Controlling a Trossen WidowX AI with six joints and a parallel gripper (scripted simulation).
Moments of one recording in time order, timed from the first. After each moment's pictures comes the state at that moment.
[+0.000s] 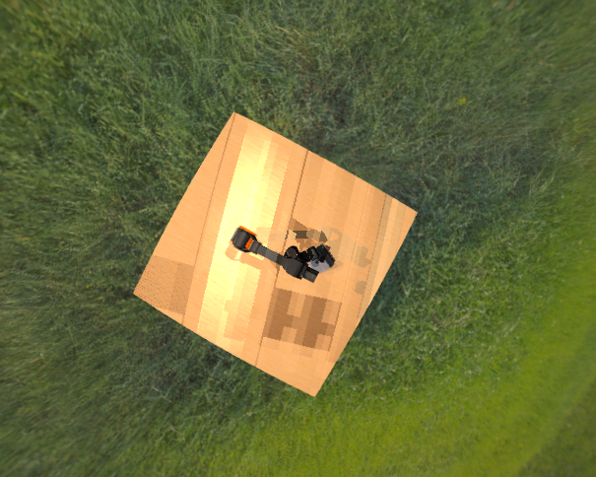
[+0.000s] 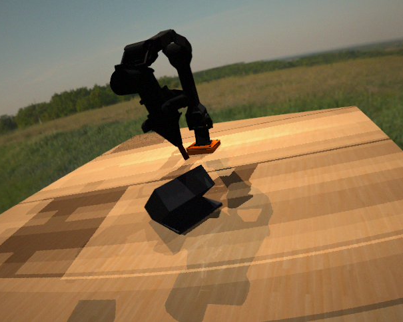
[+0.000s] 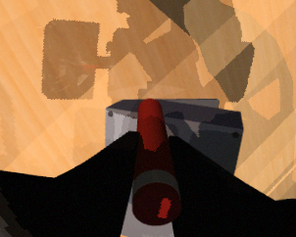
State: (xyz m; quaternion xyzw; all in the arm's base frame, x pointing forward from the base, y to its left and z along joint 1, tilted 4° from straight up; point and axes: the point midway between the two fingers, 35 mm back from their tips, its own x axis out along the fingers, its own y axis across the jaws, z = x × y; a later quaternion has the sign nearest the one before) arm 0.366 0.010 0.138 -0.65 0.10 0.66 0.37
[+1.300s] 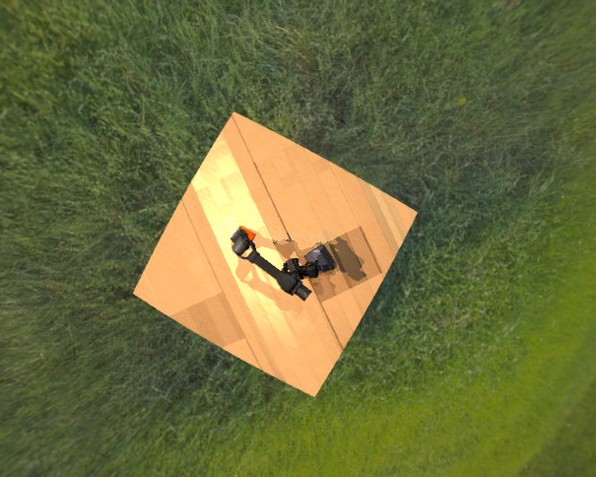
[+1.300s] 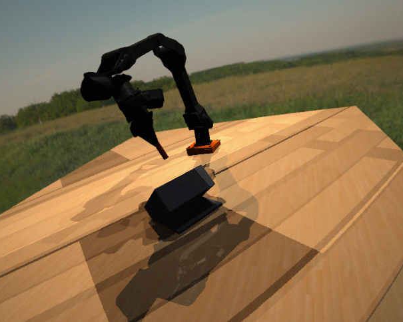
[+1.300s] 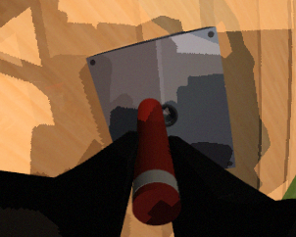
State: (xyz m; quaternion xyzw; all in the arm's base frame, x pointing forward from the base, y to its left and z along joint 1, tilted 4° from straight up) arm 0.388 -0.043 0.149 -0.59 0.12 0.59 0.53
